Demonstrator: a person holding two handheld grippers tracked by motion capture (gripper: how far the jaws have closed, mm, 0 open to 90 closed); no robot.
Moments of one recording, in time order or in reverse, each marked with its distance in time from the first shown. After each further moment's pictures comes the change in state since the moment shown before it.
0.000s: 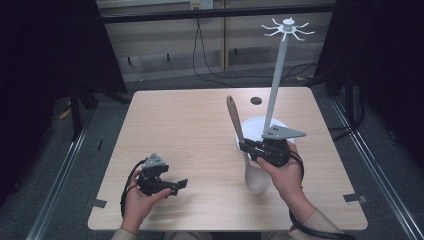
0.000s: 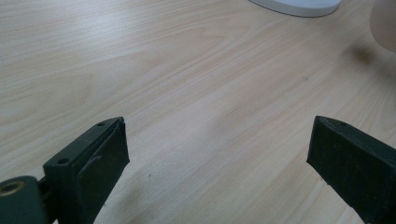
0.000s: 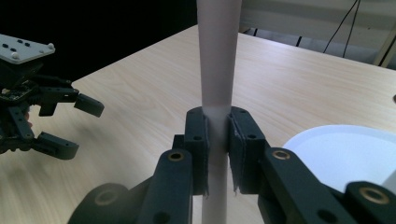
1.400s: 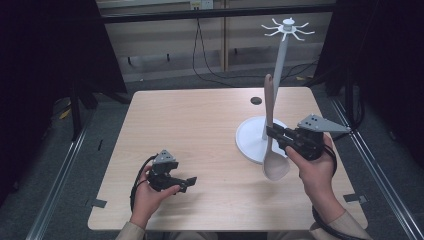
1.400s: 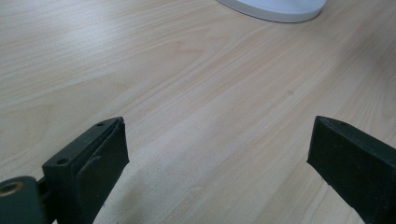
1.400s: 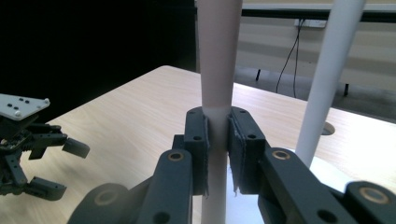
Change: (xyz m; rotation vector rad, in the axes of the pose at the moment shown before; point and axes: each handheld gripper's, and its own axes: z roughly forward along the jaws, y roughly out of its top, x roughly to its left) left arm -0.009 0.015 0.020 0.009 -0.045 0.037; right arm -0.025 0.024 -0.064 -0.145 -0.130 0.021
